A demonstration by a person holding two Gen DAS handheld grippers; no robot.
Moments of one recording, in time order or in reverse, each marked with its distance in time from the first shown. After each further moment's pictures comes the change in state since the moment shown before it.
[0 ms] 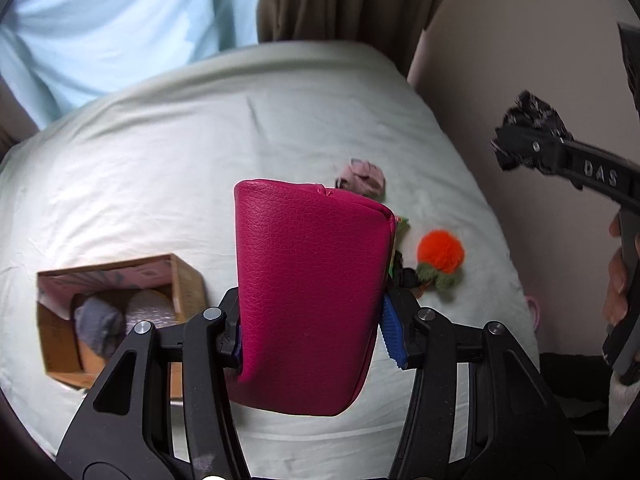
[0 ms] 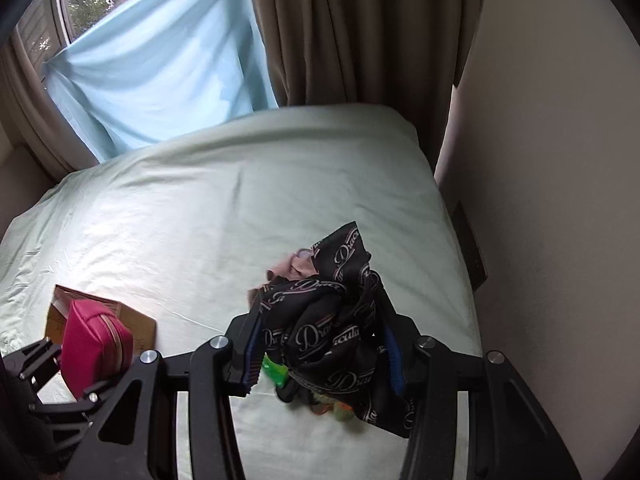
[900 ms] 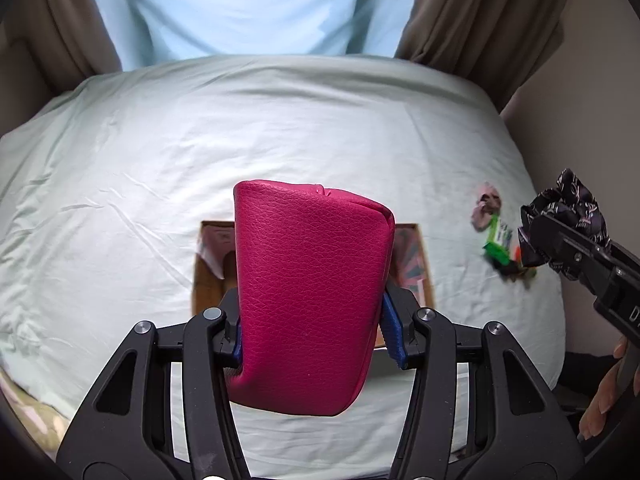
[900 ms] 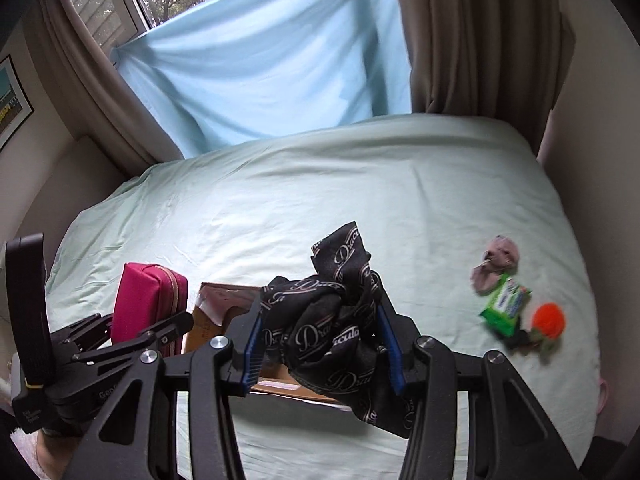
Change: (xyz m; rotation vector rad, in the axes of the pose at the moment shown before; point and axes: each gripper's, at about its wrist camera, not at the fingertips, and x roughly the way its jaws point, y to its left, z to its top) left arm -0.116 0.308 -0.055 -0.203 0.033 0.083; right arm -0.045 0.308 -0.015 0.003 0.016 0.188
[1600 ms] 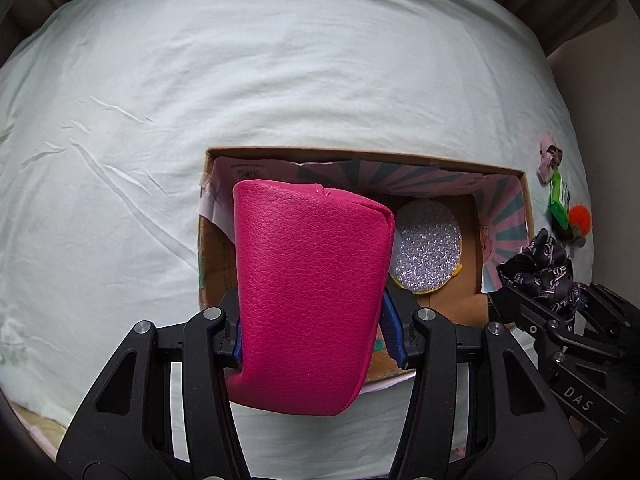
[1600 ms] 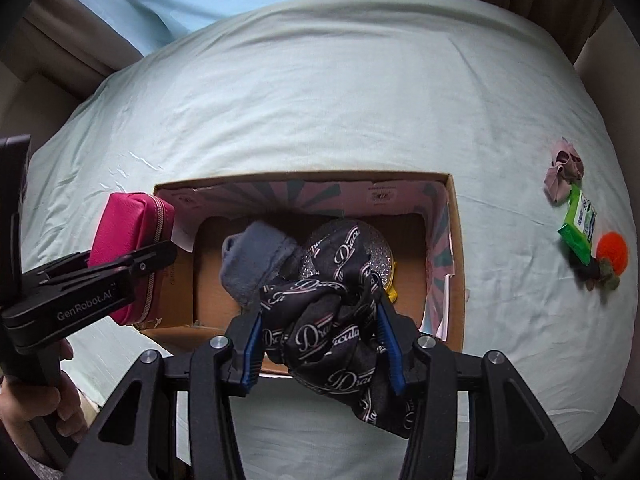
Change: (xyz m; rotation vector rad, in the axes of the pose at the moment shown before) left arm 0.155 0.077 -0.011 -0.029 0.299 -0.021; right arm 0.175 0.043 -0.063 0.024 0.384 -0.076
